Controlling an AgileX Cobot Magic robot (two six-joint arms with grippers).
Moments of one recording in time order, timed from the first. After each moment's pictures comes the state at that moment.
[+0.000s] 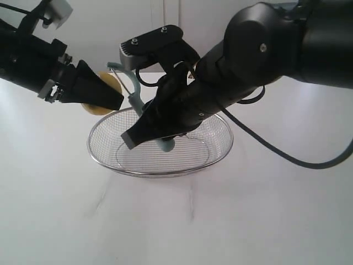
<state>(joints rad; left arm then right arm) -0.21 1.51 -1.20 -1.02 1.16 1.00 0.75 1.56 -1.21 0.19 0.59 -0.19</state>
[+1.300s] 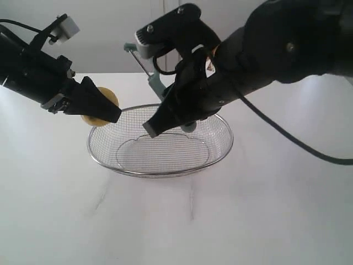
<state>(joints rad) -0.21 1.57 -1.19 -0.94 1.10 0.97 0.74 1.50 -1.20 -0.09 0.58 -0.05</state>
